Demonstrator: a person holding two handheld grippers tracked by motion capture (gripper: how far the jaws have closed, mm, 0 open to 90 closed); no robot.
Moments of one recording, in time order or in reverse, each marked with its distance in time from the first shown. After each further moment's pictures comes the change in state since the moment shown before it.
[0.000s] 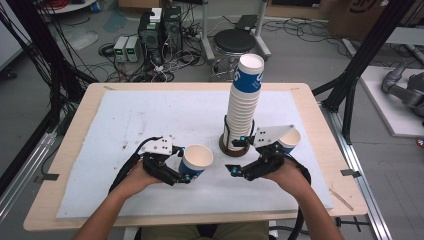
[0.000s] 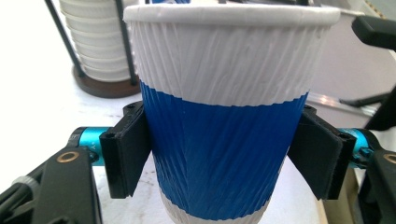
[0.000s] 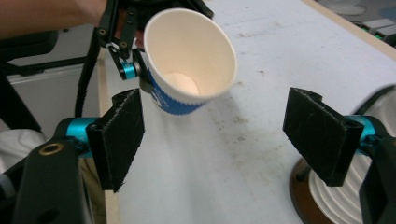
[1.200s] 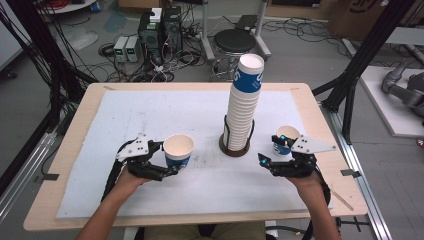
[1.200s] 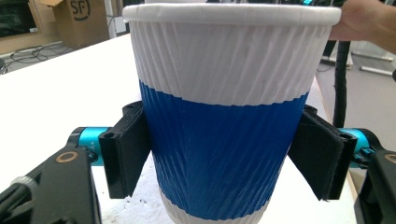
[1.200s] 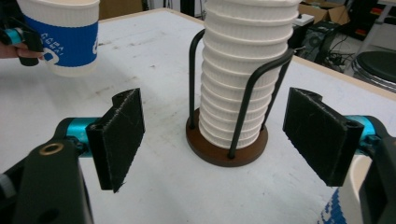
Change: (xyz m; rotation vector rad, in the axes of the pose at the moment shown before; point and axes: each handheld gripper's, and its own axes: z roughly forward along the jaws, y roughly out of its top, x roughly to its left) left arm 0.007 -0.034 -0.032 -0.228 0.176 -0.025; right arm -0.016 -0.074 -0.049 -0.159 -0.389 0.148
